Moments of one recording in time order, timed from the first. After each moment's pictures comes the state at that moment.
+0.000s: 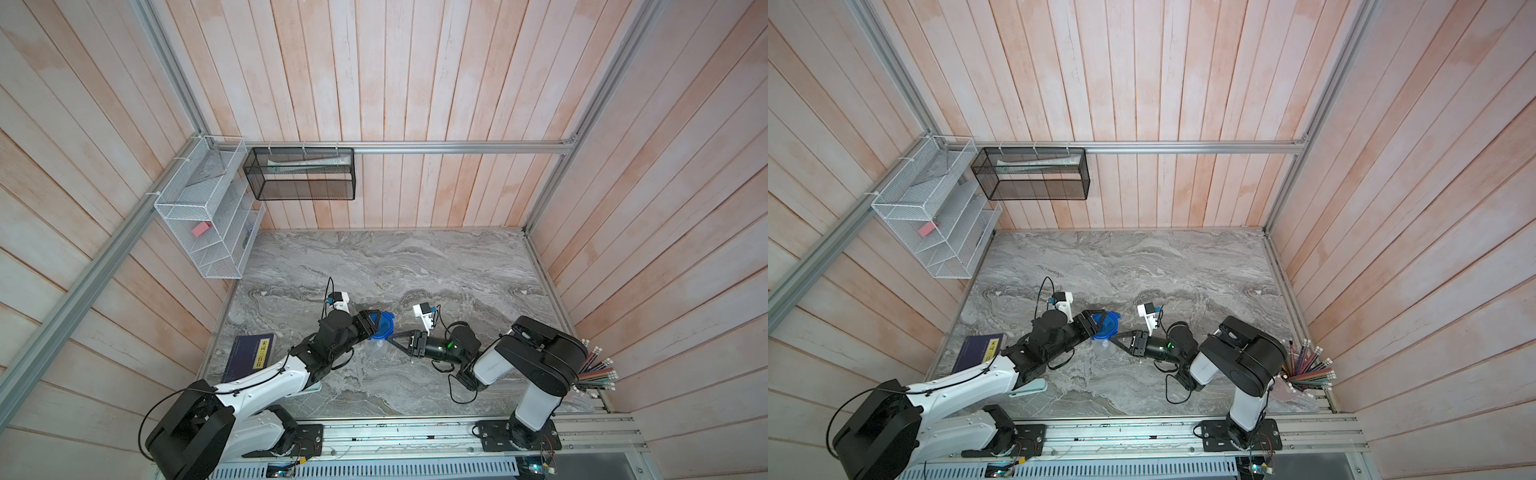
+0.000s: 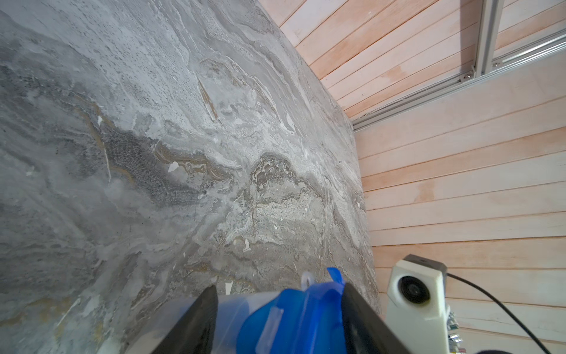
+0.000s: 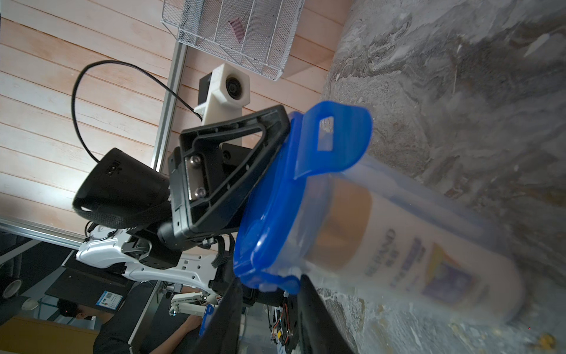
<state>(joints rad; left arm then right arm) -0.71 1.19 0.47 0.25 -0.05 -1.02 0.81 1.77 0.32 1.48 -0.59 1.26</state>
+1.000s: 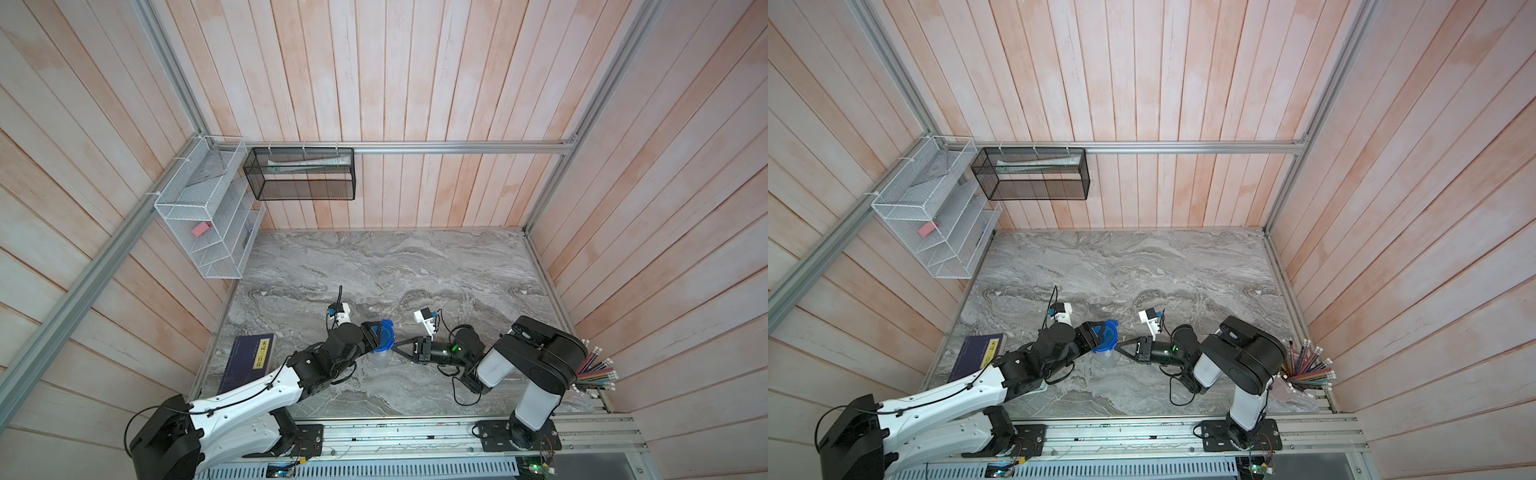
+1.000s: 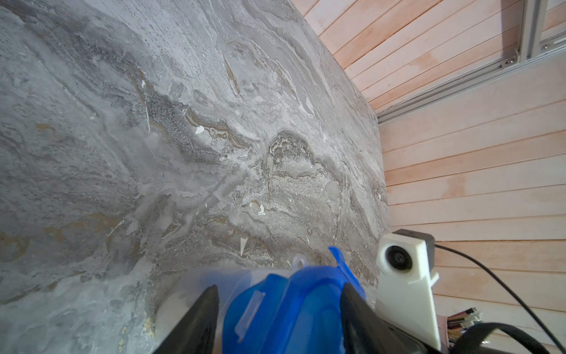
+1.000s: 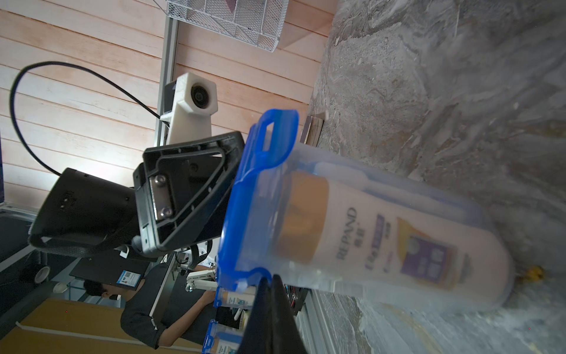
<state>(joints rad) -0.90 1.05 0.51 -0.04 -0.25 -1.12 0.78 1.78 0.26 1.52 -0.69 1.31</state>
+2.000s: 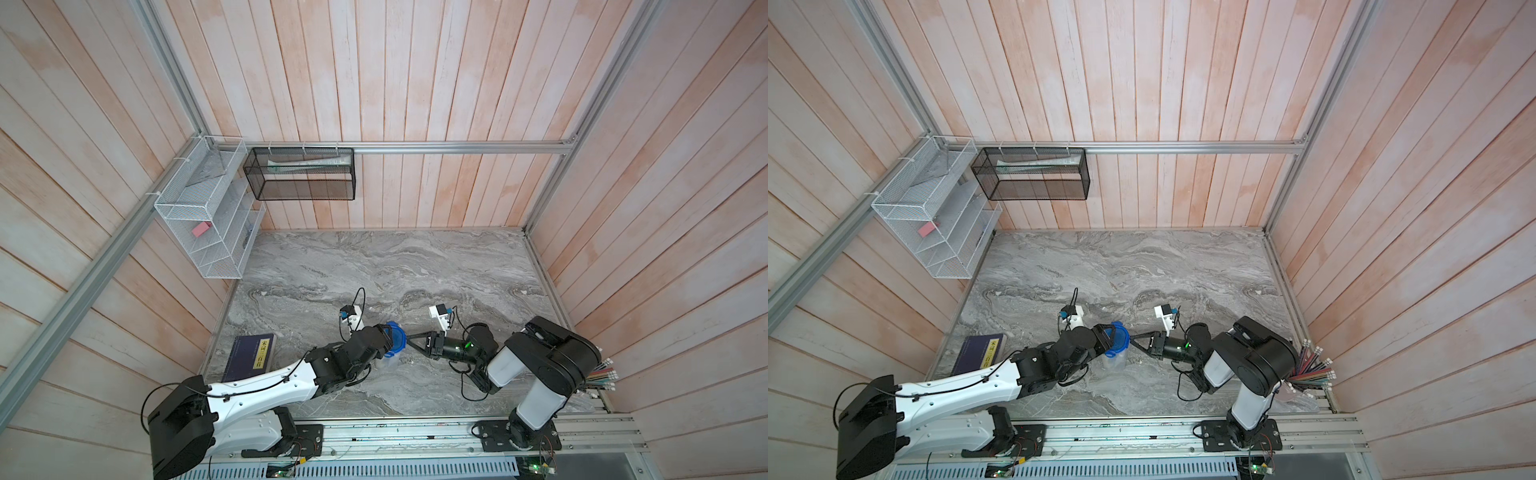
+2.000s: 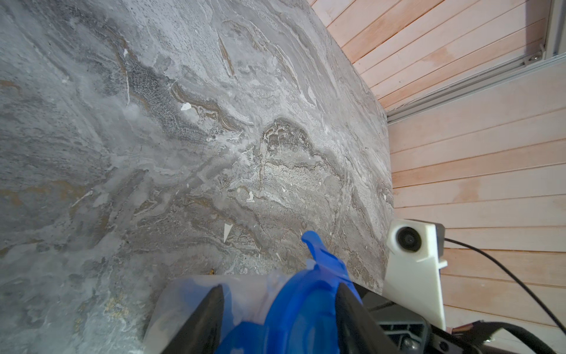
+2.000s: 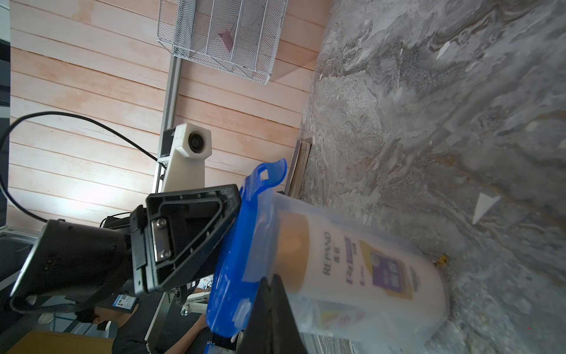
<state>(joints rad) -1.04 1.18 0.62 -0.12 -0.39 -1.26 0.65 1.73 0.21 1.53 -0.74 1.31</state>
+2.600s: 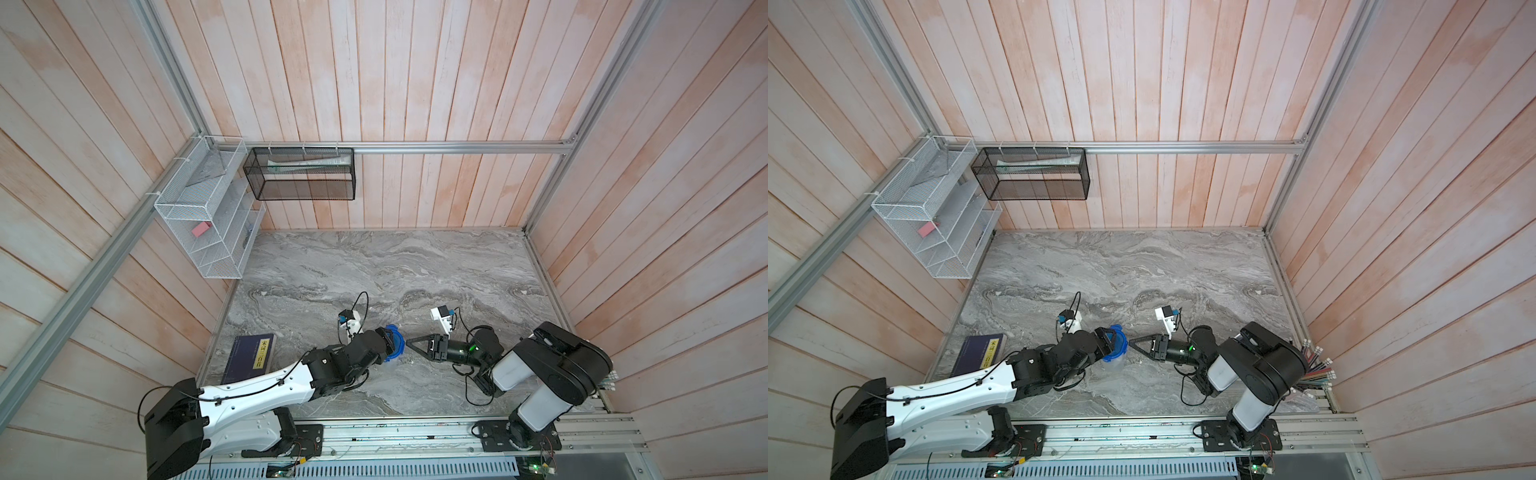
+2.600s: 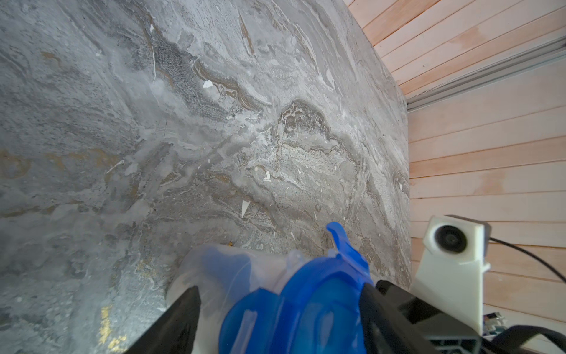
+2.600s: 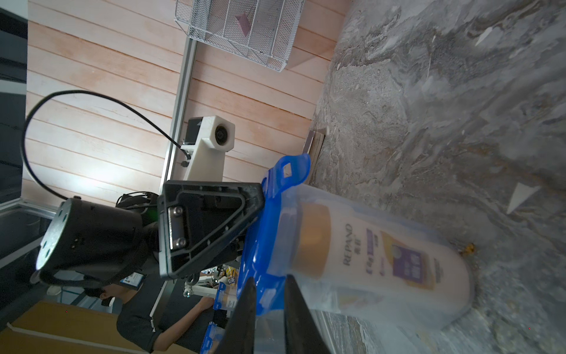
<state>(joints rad) -1.07 1.14 0.65 -0.28 -0.38 -1.30 0.65 1.65 0.16 1.53 -0.78 1.29</state>
